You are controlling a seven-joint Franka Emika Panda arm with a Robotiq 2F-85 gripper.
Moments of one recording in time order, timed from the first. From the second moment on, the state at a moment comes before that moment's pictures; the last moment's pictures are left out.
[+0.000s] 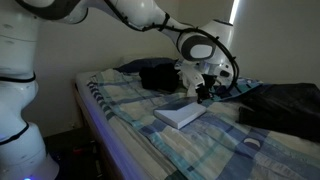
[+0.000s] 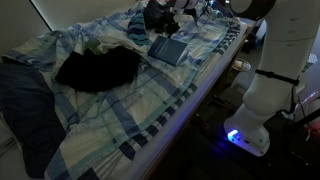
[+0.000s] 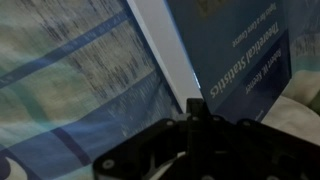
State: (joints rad) arm -0.25 0.38 -0.06 -1.65 0.29 2.12 -0.18
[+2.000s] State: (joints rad) arm -0.23 0.34 -0.06 -1.66 0.29 2.12 -0.22
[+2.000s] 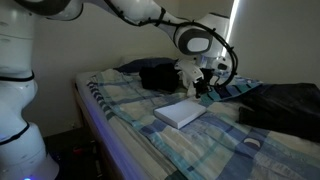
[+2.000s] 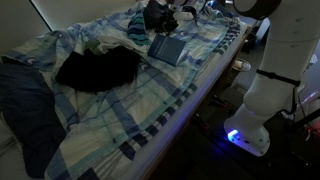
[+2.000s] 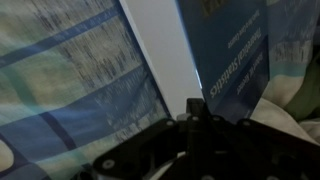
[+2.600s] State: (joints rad) arm -0.21 0.31 -0.06 -1.68 0.29 2.12 -0.28
